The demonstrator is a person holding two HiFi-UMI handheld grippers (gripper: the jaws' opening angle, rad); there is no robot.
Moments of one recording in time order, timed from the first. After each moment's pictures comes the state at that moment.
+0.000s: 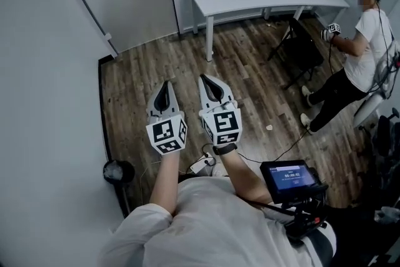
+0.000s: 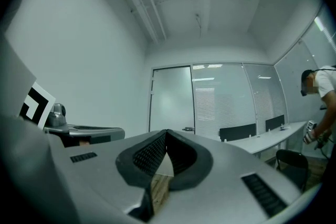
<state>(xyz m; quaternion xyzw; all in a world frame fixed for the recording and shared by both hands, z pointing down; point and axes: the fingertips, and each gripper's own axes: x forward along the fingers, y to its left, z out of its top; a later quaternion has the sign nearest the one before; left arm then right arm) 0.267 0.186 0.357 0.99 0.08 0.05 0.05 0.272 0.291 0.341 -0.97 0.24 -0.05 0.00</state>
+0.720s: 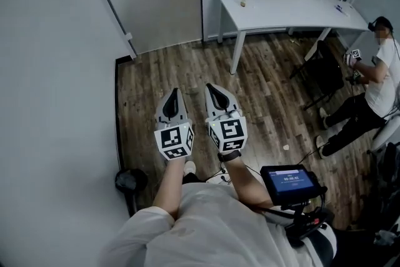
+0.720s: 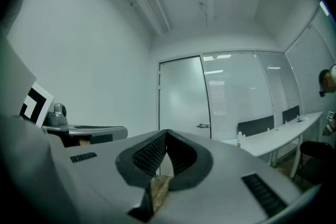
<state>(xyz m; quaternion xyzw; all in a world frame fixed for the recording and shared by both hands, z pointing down) 0.367 0.038 0.392 1.00 0.06 0.06 0.04 0.378 0.133 0.383 -0.96 0.28 -0.07 0.02</state>
